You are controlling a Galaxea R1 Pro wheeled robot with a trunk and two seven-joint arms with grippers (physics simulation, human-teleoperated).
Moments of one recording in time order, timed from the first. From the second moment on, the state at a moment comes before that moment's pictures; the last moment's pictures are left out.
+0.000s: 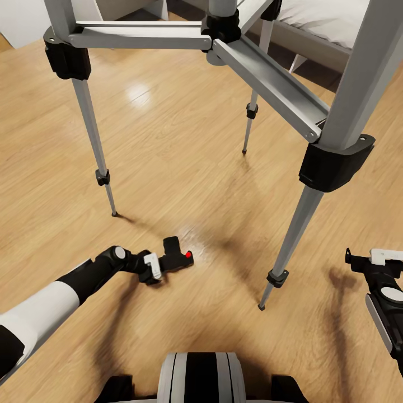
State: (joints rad) left arm -1.02 0.27 -0.77 -0.70 -0.23 0.21 -0.75; right arm -0.50 -0.39 -0.23 -1.15 -0.01 0.15 -0.17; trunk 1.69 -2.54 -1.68
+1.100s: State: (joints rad) left arm -1.02 0.27 -0.76 -0.70 -0.38 0.21 -0.75; right arm -0.50 -0.39 -0.23 -1.15 -0.01 0.15 -0.17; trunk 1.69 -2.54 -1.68
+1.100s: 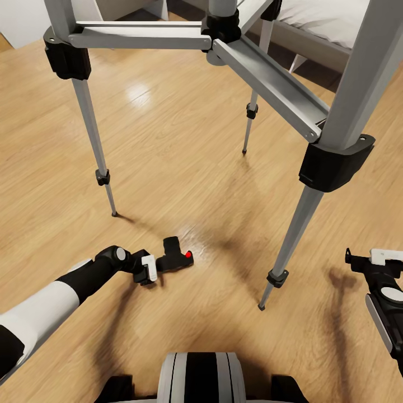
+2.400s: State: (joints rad) left arm -1.02 0.27 -0.68 -0.73 -0.38 0.21 -0.75; right arm -0.50 -0.39 -0.23 -1.16 -0.01 0.15 -0.17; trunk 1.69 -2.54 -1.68
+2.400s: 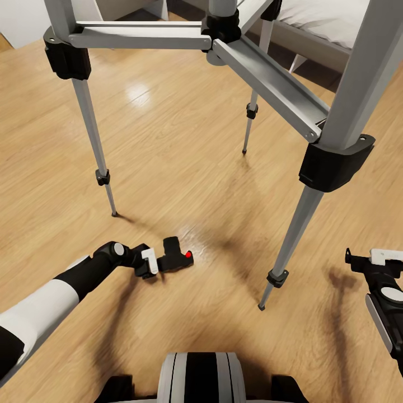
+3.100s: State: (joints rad) left arm -1.02 0.26 -0.67 -0.75 -0.38 0.21 -0.75; right arm -0.50 -0.39 -0.25 -1.16 -0.01 0.15 -0.16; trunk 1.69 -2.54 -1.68
